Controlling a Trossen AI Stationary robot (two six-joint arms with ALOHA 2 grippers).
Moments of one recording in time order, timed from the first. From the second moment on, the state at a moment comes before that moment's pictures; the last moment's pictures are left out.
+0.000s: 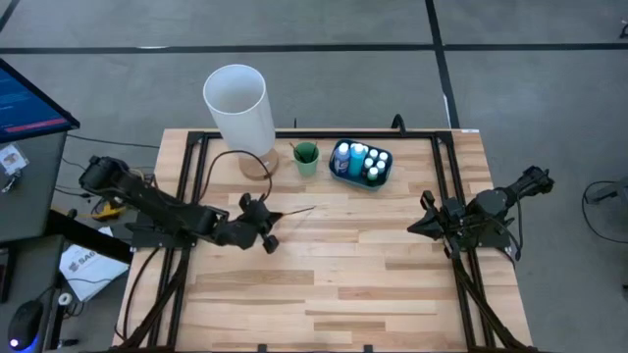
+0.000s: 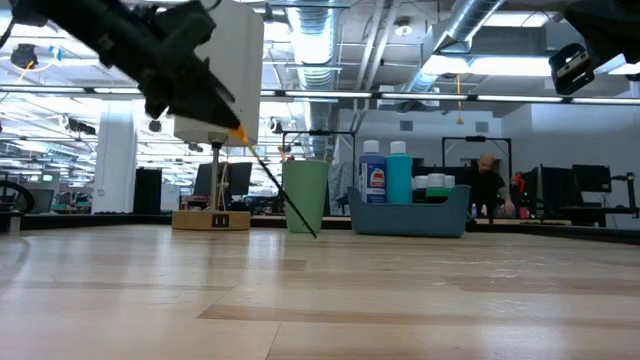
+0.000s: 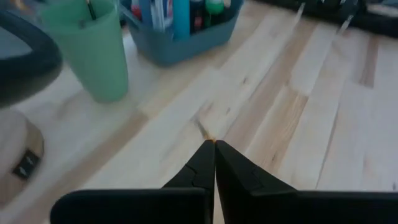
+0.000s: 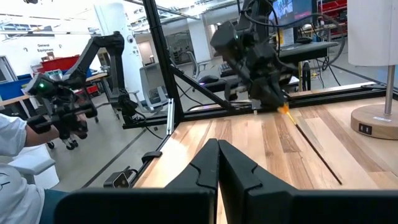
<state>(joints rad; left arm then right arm) -0.34 1.28 0.60 -0.03 -0.77 -0.59 0.52 0.05 0.17 -0.08 0.29 0.21</state>
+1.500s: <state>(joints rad) -0.43 1.29 0.42 0.06 -0.68 -0.67 0.52 0.05 0.17 -0.10 0.29 0.21</state>
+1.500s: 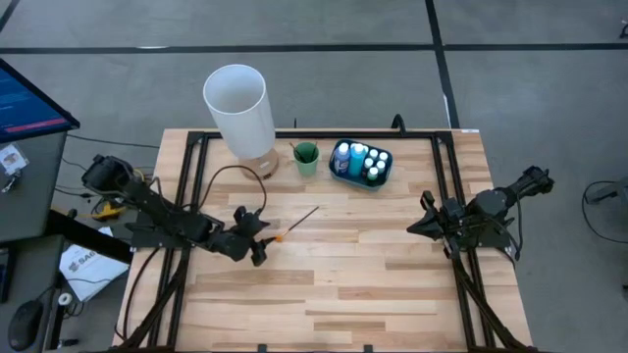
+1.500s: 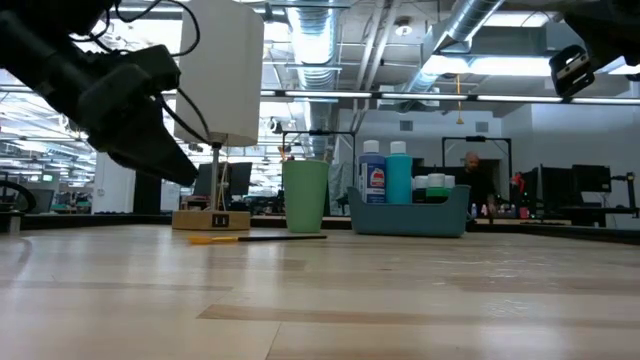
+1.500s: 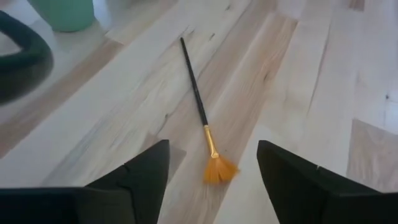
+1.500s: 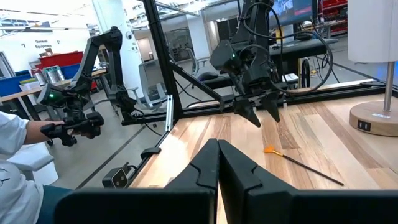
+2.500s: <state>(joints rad) -0.45 1.76 0.48 0.34 -0.77 -0.70 0.52 0.05 0.17 -0.10 0.29 0.21</state>
